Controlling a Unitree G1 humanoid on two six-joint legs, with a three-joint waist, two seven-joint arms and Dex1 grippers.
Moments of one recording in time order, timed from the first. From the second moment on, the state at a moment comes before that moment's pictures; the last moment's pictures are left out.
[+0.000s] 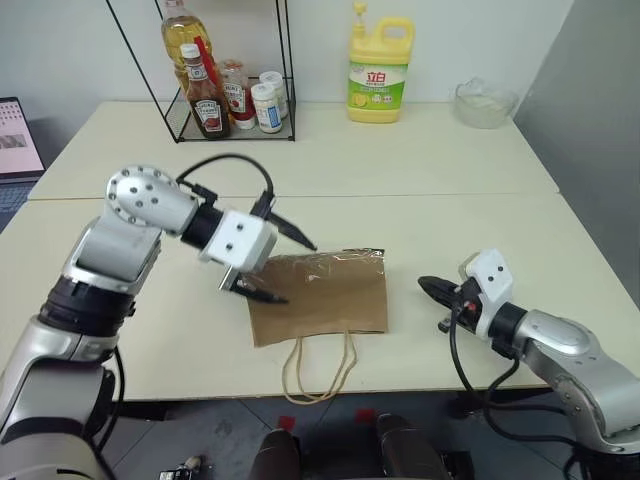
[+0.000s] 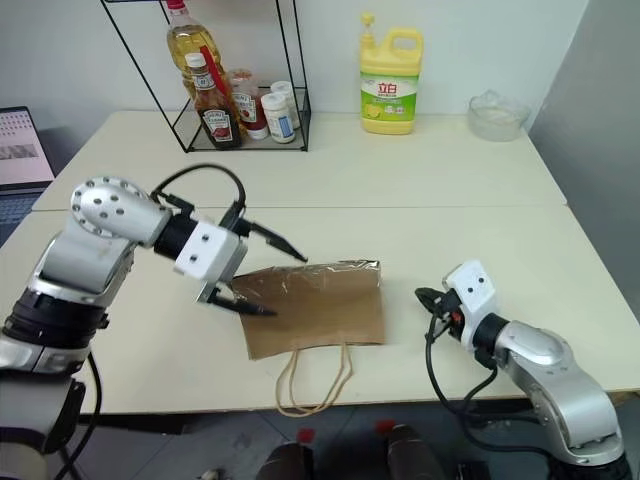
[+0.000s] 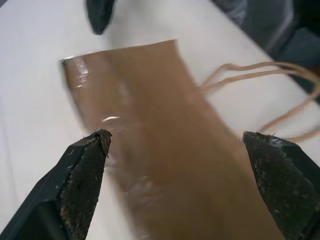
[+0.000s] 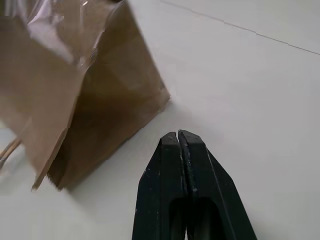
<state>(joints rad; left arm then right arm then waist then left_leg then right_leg) -0.74 0.90 -0.30 0.01 -0.27 -0.15 -1.61 -0.05 -0.59 -0.04 -0.63 0.38 0.74 0.58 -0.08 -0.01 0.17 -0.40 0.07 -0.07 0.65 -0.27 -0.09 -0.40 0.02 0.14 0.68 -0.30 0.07</state>
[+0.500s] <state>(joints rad) -0.57 0.78 -0.36 0.09 -0.20 -0.51 -1.61 0.05 -0.74 0.01 -0.63 0.41 0.61 0.80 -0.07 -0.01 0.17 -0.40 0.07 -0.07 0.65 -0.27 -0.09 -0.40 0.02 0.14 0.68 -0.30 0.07</state>
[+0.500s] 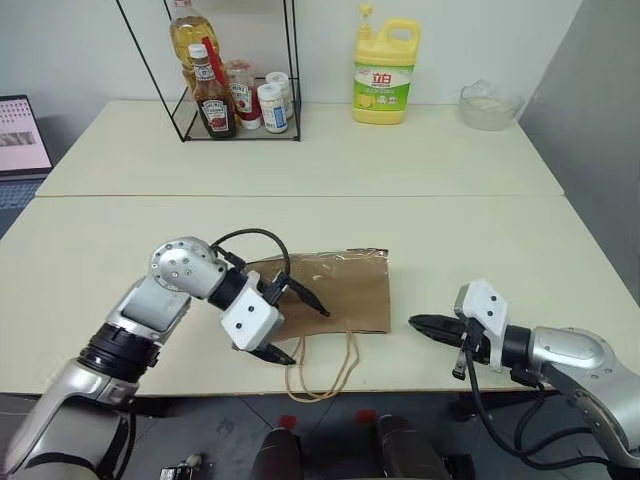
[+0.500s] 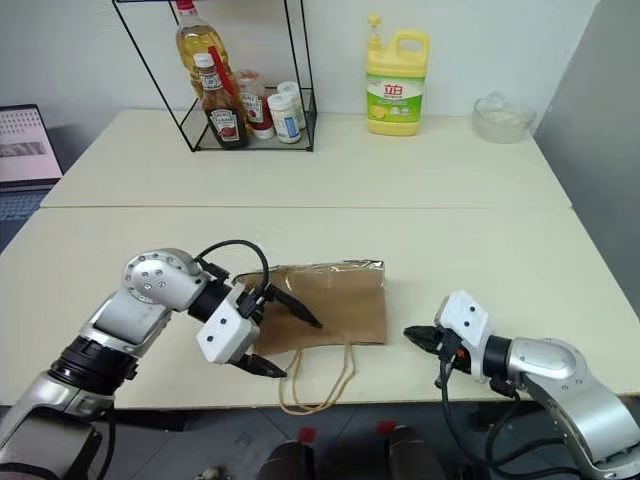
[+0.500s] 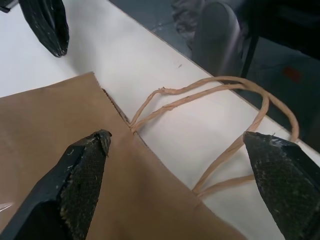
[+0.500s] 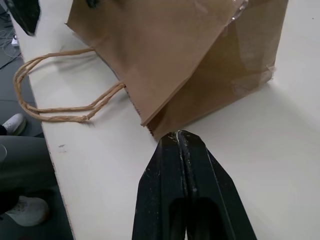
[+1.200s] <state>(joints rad) -0.53 0.70 -0.46 0.19 -0.11 -0.62 -1.54 0.10 -0.80 0.01 -0.67 0.42 0.59 0.82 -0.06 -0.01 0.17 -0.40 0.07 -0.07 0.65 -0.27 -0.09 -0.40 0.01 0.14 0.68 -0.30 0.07</state>
